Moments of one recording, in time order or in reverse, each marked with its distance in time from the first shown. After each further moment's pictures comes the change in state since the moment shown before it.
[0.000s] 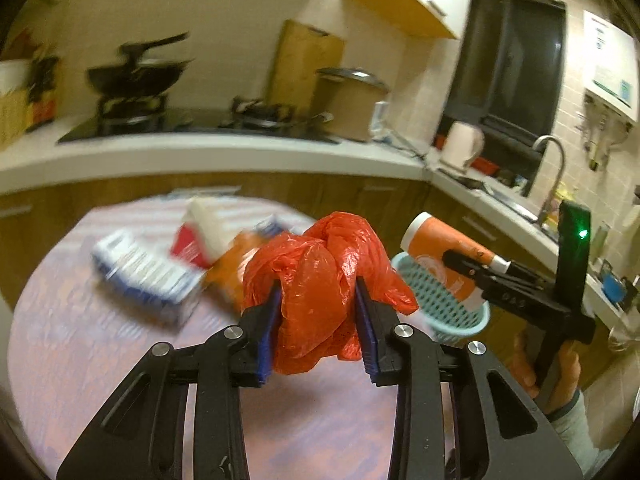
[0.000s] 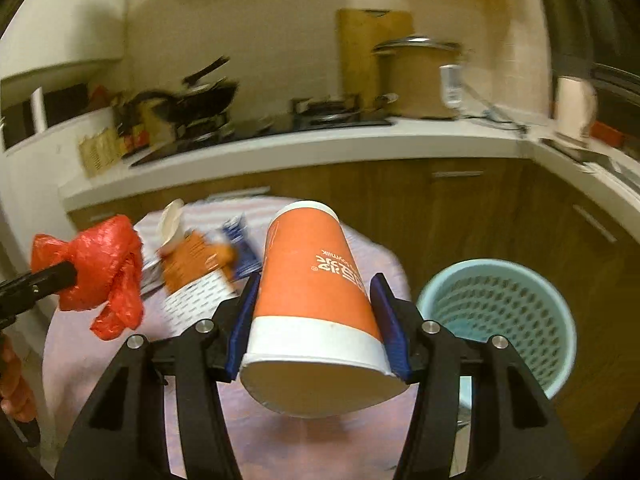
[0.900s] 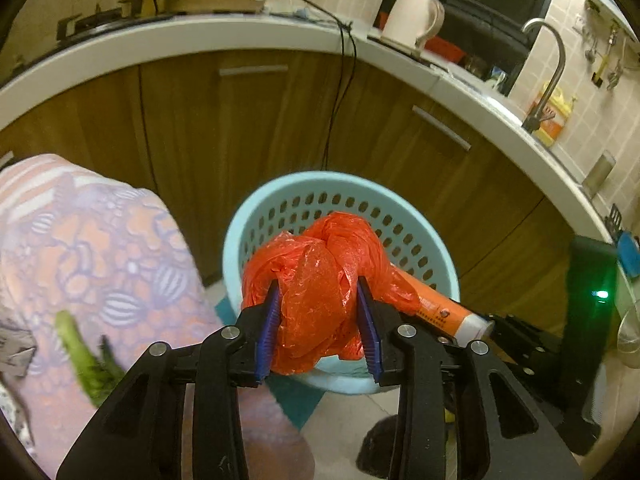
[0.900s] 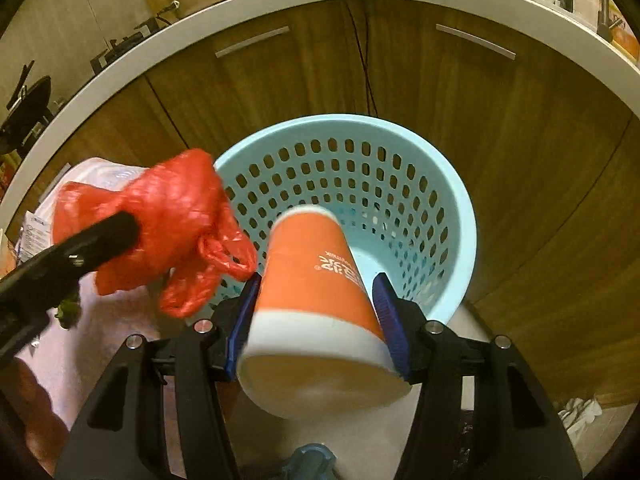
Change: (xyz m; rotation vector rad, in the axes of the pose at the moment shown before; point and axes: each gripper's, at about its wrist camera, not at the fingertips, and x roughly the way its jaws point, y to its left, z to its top) left arm 0.300 -0.190 -0.024 0.104 0.409 -0.139; right arm 0.068 -0.197 -0.080 0.333 0.378 -0.288
